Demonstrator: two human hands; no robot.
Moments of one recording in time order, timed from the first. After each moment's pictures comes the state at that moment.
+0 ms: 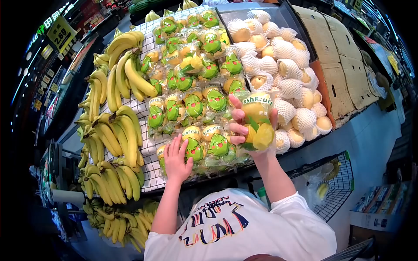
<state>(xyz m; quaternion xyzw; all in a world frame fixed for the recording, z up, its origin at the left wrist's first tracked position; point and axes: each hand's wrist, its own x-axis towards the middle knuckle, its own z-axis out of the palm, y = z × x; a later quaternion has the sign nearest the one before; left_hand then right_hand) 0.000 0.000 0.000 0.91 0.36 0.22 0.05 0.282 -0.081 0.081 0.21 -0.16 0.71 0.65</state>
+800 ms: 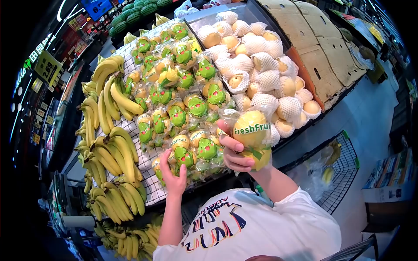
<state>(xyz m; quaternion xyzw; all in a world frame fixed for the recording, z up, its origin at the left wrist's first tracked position) 0.022 -0.033 0.027 0.81 0.34 0.40 0.27 0.275 -0.124 0.086 0.33 -0.24 0.72 0.55</state>
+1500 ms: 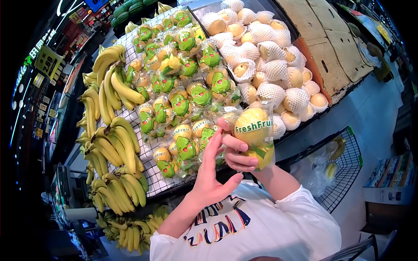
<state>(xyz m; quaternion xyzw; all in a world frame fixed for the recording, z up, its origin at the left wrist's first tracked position) 0.101 -0.108 0.125 0.82 0.10 0.29 0.49 0.260 -0.127 0.071 0.41 -0.17 0.74 0.51</state>
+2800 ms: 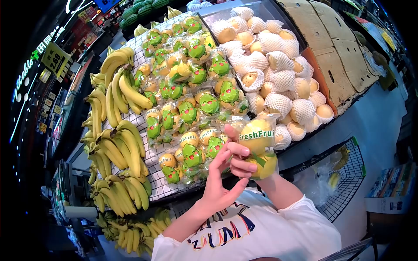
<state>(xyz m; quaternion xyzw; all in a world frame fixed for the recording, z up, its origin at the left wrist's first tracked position) 0.107 -0.111 0.101 0.78 0.08 0.34 0.52 0.255 -0.119 0.057 0.38 -0.14 0.73 0.54</state>
